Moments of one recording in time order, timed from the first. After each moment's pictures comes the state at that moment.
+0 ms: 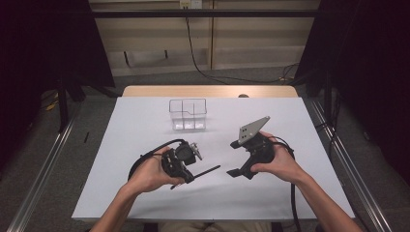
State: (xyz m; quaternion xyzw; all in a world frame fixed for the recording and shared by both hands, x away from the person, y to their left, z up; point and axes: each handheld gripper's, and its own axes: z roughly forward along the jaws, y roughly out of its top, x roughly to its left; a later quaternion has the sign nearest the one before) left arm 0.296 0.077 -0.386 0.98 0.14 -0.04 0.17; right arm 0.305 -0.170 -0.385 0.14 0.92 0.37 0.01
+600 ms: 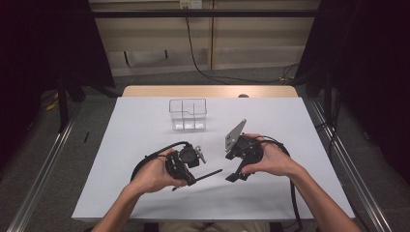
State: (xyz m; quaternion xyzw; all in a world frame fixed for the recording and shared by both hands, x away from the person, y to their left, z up) left arm 0.295 0.068 -0.394 0.98 0.13 -0.05 0.15; right arm 0.317 -0.144 -0.399 0.09 0.96 0.24 -0.04
